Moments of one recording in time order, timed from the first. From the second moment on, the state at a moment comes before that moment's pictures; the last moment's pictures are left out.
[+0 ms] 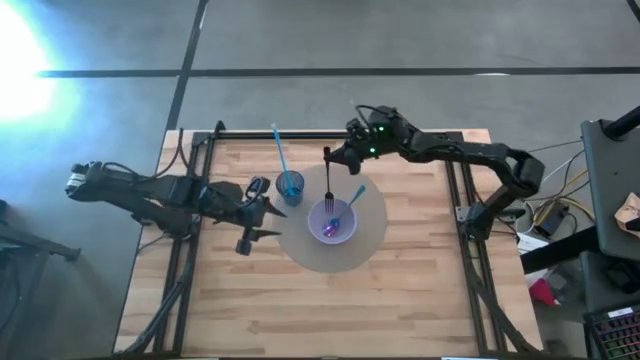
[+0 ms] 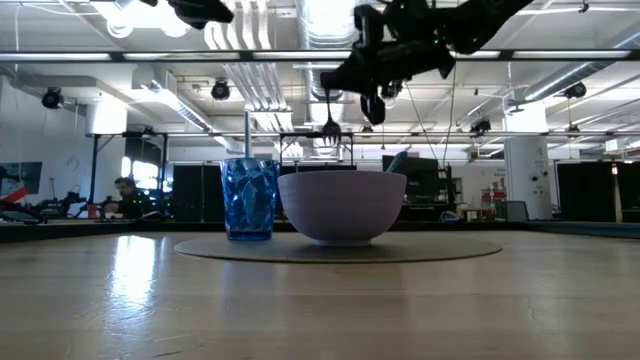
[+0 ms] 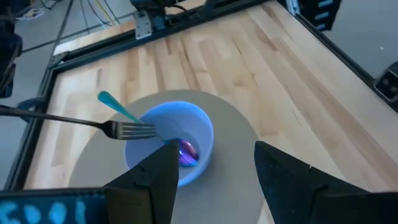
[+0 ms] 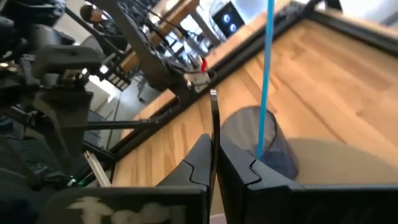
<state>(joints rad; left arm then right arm) -0.17 1.00 0.96 -0.47 -0.06 0.21 -0.47 1.58 1.12 0.13 -0.54 0.56</state>
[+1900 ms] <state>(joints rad) -0.23 0.90 0.84 -0.43 -0.06 0.16 -0.45 1.80 1.08 0.14 -0.58 0.50</state>
